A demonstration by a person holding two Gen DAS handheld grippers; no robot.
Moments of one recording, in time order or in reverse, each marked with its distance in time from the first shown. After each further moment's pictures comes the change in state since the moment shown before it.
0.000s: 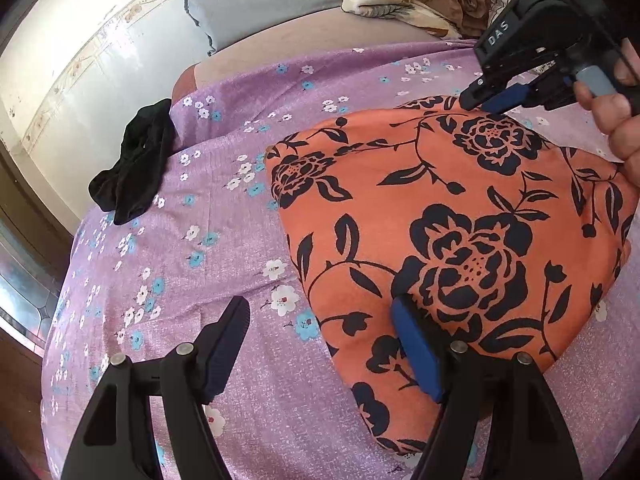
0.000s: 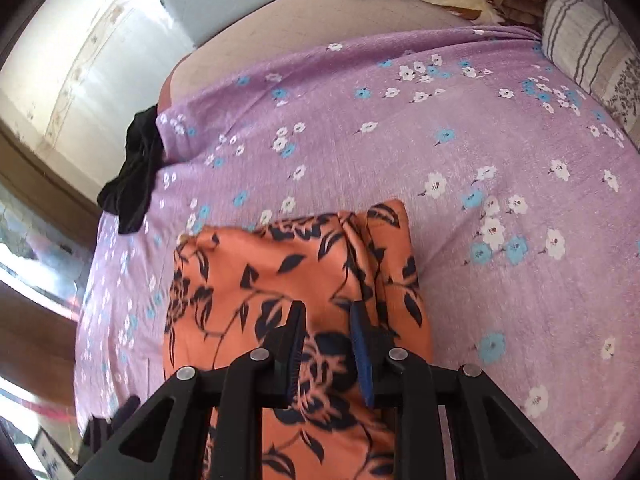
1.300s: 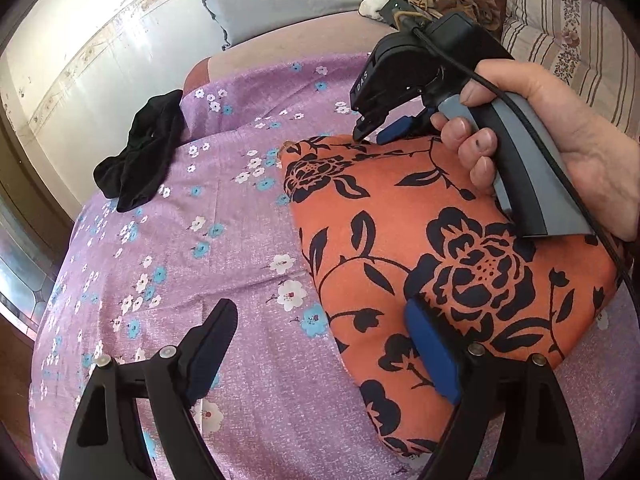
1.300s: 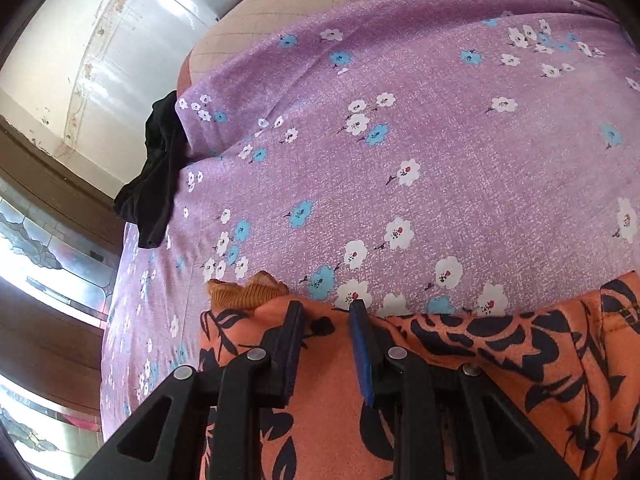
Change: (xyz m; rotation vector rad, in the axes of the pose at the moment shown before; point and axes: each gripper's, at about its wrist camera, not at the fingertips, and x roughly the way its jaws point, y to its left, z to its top) left arm 0.001 0.010 -0.004 -0.061 -0.007 0.000; right arm 0.107 0.070 0.028 -0.047 0.045 0.156
